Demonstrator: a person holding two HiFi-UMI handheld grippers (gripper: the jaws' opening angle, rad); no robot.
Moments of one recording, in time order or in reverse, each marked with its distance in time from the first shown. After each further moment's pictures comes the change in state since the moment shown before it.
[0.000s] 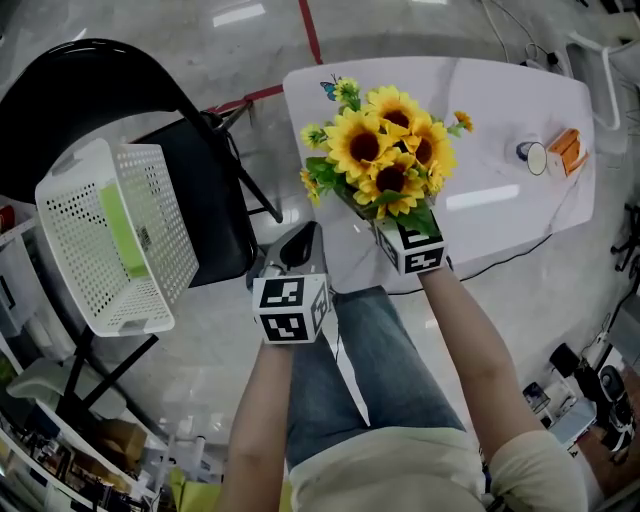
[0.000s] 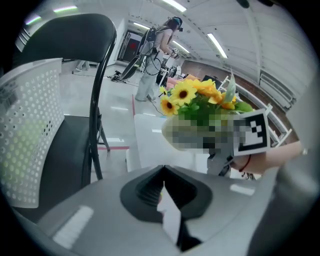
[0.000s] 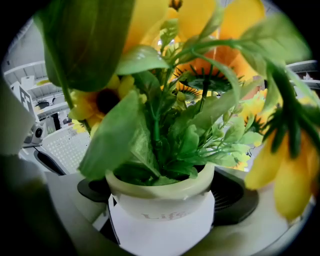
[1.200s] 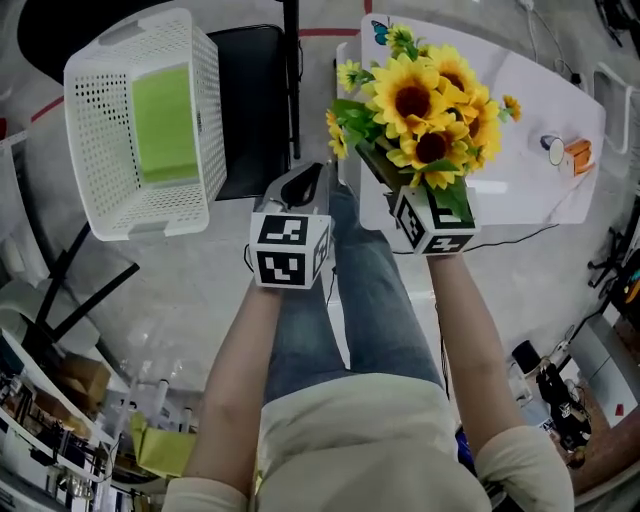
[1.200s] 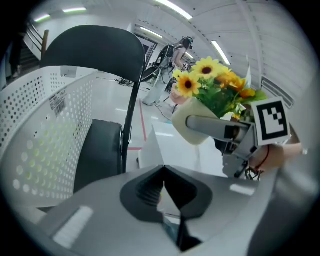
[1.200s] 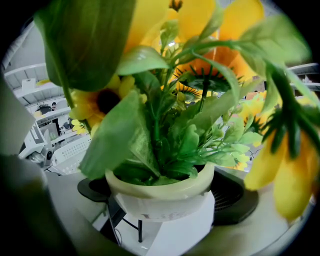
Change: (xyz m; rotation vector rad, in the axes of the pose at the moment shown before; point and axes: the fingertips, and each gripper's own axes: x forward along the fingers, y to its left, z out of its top) left arm -0.079 0.063 -0.011 -0.042 -0.037 0.010; right arm -0.030 0.104 0.059 0.008 -0.039 0.003
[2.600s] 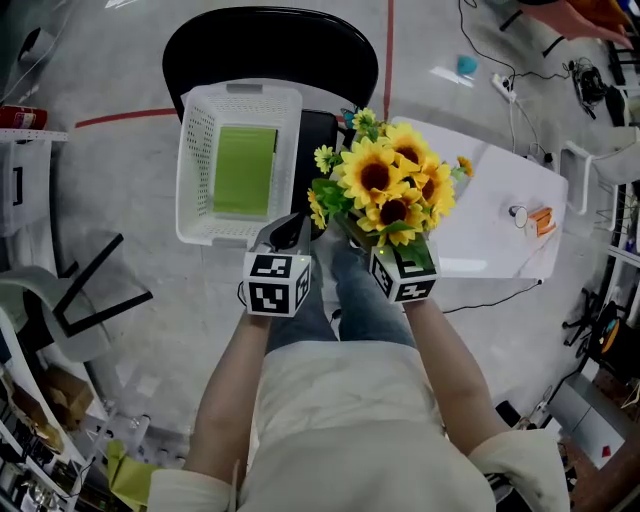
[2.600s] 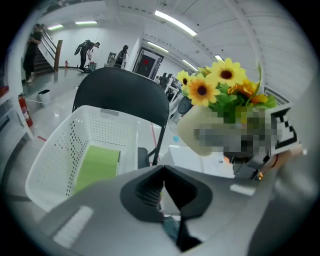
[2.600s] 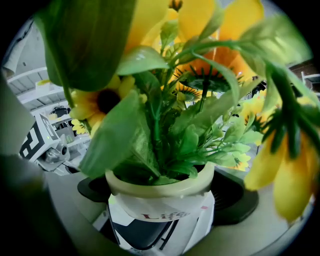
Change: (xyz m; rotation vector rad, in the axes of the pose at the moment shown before) left arm -0.174 0.088 0.072 -0.038 -0.121 0.061; right arm -0.025 0.173 0.128 -0.099 -0.010 0.127
